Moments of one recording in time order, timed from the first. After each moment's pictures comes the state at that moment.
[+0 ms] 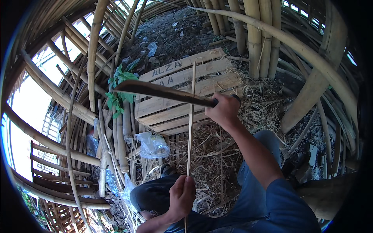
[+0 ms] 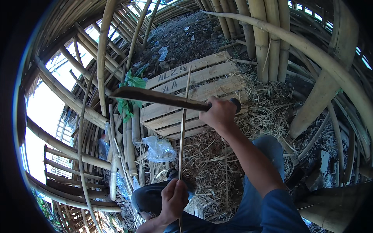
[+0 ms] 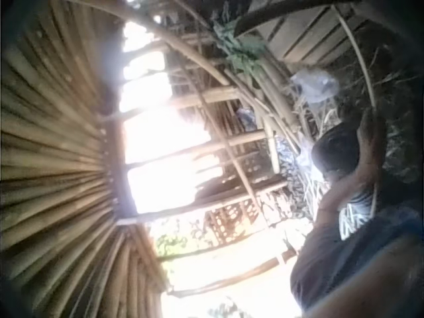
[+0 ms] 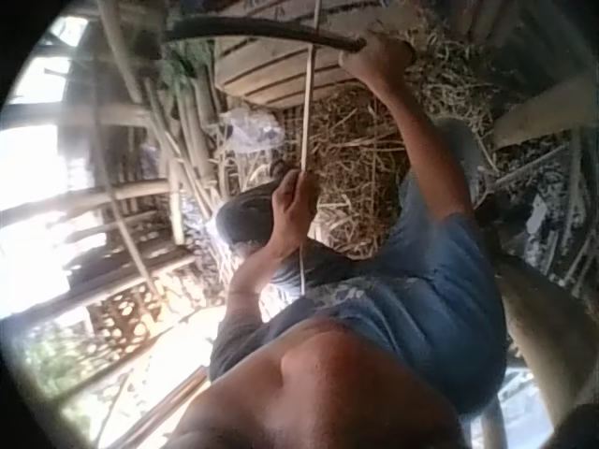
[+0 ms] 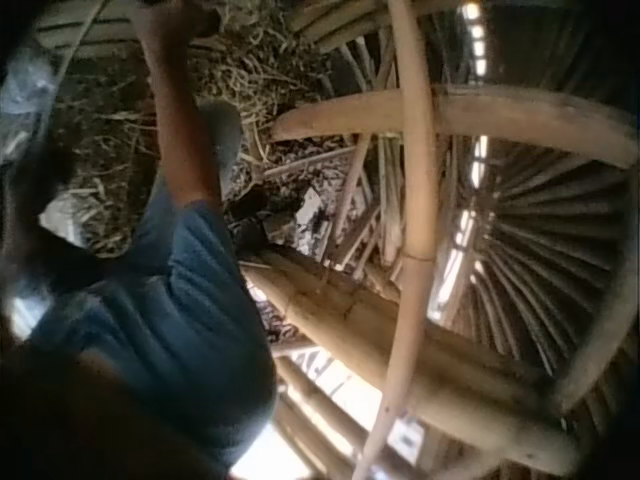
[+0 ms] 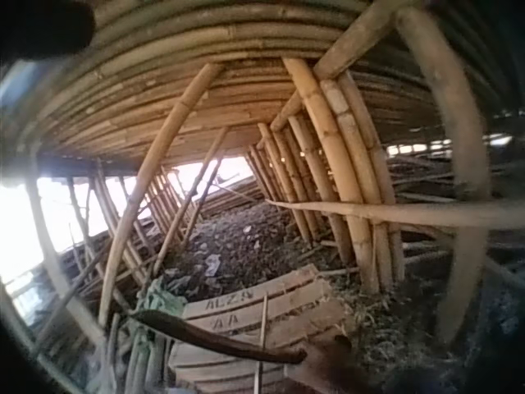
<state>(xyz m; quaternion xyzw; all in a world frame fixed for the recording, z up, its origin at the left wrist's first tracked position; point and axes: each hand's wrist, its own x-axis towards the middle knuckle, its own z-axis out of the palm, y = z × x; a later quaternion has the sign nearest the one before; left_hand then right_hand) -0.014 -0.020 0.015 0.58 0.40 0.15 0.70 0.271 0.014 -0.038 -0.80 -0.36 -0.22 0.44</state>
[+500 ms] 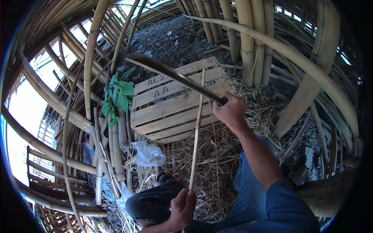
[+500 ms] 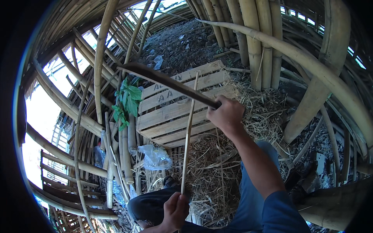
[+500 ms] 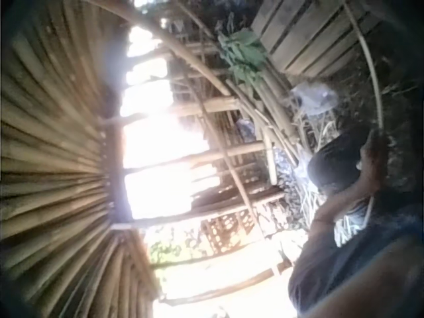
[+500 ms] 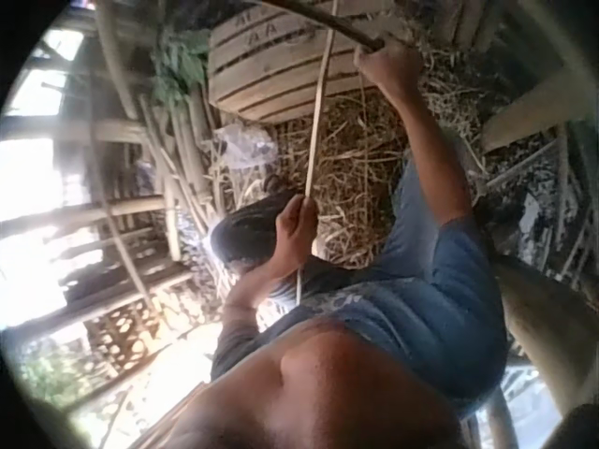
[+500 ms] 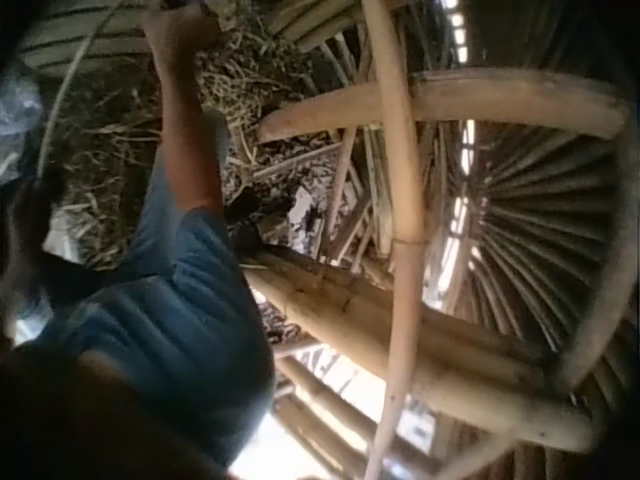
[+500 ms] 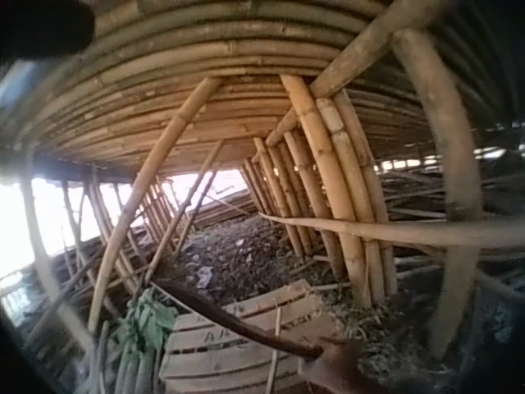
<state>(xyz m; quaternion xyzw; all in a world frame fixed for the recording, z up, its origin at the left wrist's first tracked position) -0.032 -0.031 0.004 0.61 0.39 0.13 0.68 0.296 -0.004 -0.023 -0.80 -0.29 -0.28 0.44</state>
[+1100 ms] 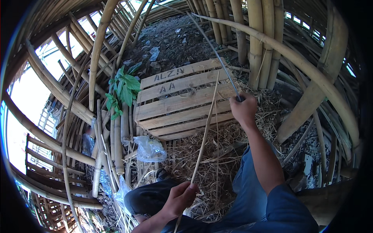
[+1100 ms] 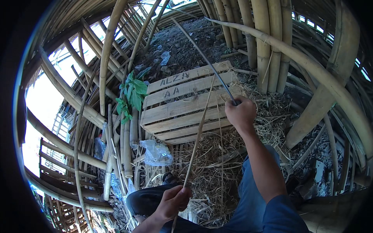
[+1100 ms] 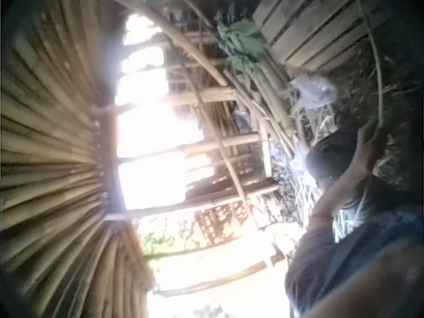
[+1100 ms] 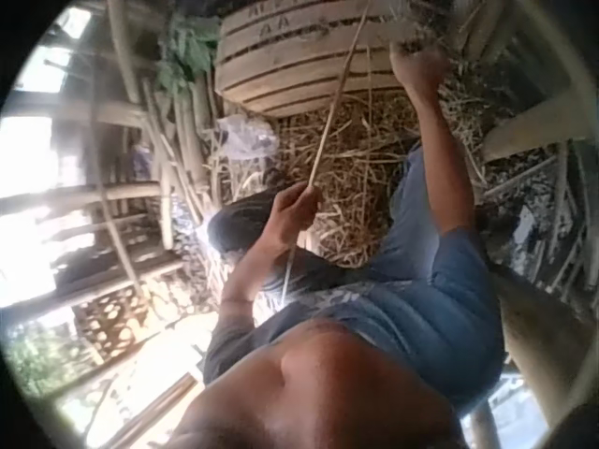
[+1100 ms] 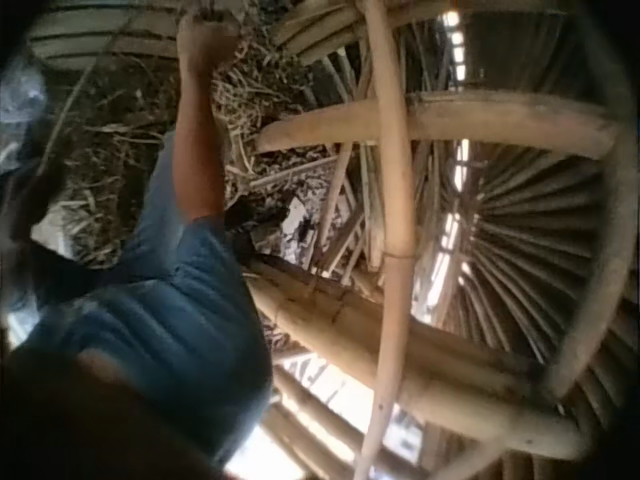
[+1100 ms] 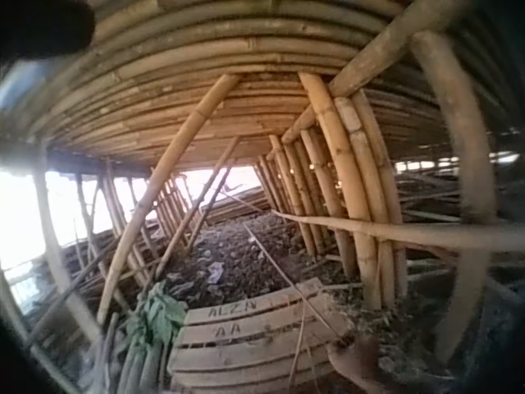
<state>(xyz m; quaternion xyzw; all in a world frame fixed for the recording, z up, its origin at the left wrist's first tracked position) -0.026 -0.001 0.008 0.51 0.34 0.00 0.79 0.308 -0.020 -0.018 -0.82 -0.16 -0.12 0.54</state>
